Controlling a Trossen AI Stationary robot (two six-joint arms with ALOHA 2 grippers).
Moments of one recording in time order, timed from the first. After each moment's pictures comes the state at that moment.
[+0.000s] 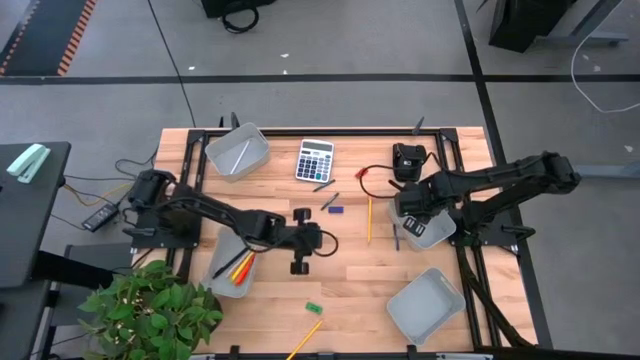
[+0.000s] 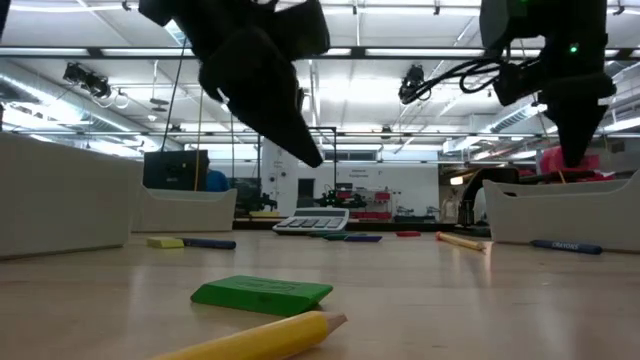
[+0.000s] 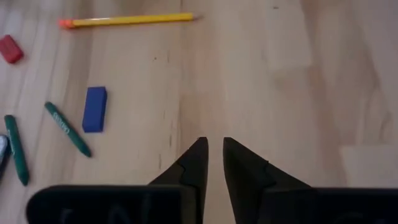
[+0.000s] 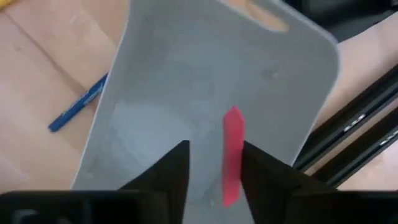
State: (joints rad) left arm -0.23 1.75 1.11 -0.23 -0.27 -0.06; right arm 0.05 1.20 0.86 -1.28 0.22 0.73
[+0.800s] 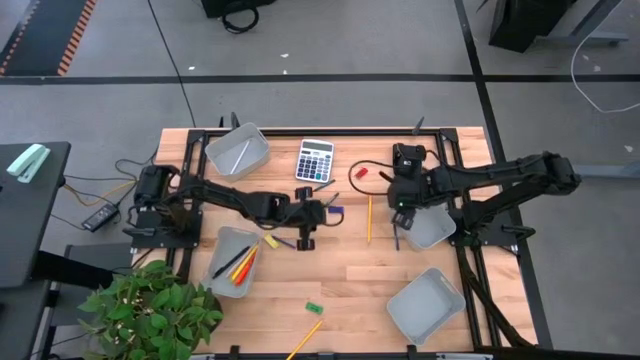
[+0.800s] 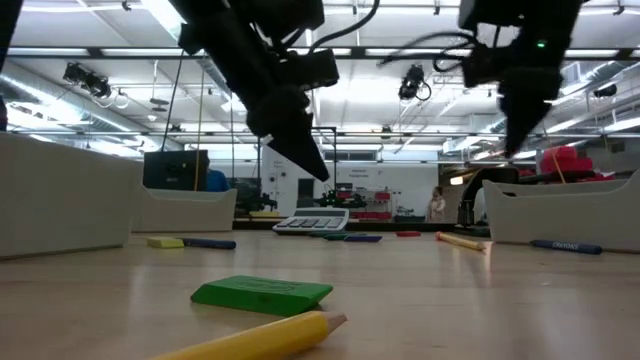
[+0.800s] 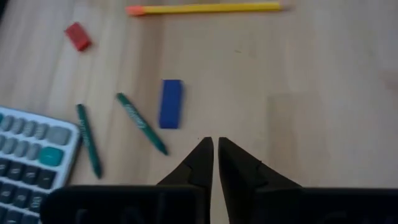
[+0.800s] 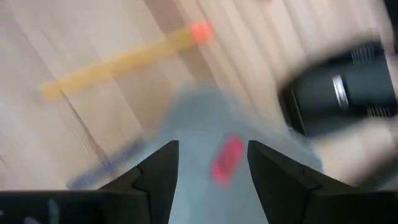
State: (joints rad) left arm -0.06 1.77 1.10 -0.21 -0.27 0.05; right arm 0.00 1.20 0.89 -1.03 0.32 0.47
